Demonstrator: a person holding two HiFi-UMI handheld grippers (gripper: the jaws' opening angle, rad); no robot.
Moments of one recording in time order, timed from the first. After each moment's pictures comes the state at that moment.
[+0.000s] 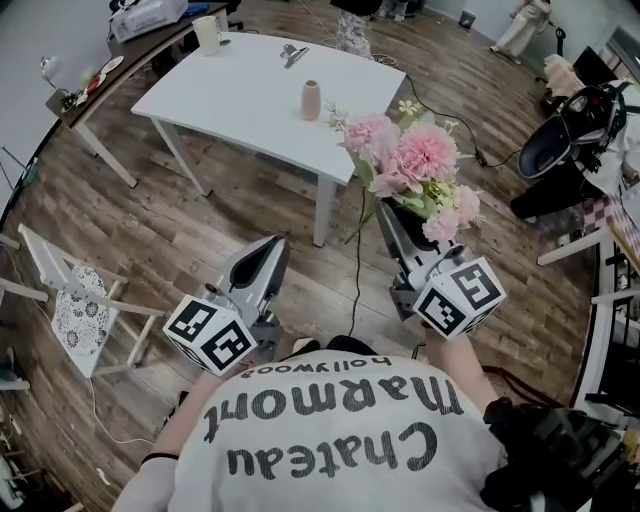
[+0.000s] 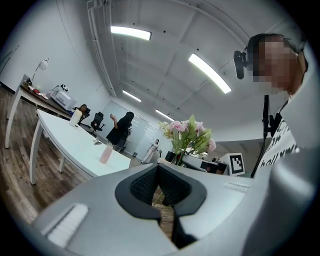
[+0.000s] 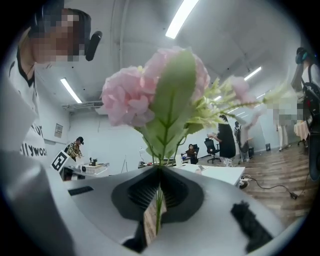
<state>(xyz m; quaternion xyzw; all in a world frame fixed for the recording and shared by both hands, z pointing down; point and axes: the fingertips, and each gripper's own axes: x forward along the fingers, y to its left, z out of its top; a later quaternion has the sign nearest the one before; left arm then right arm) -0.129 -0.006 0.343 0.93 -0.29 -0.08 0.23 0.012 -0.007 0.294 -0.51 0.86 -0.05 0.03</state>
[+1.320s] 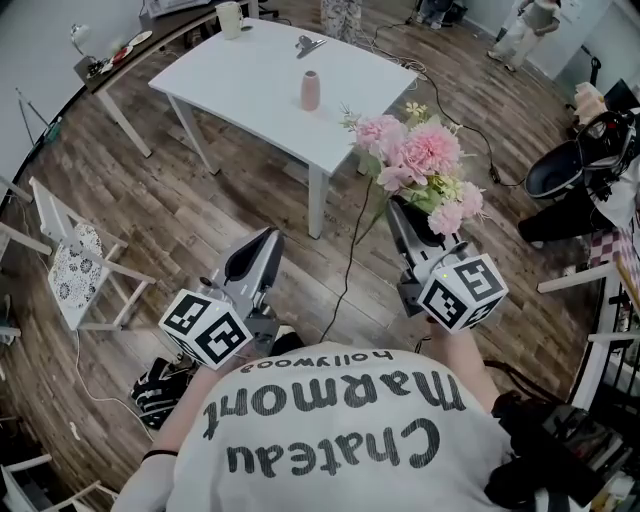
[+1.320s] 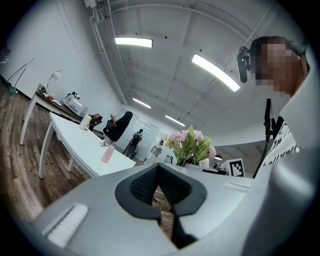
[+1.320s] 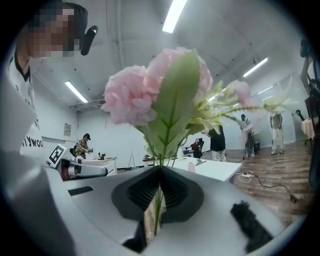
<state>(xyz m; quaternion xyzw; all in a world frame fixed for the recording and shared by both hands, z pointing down) -0.069 0.030 0.338 0.90 -0.37 -0.10 0.23 0.099 0.008 0.310 -0.47 0.88 -0.07 0.00</state>
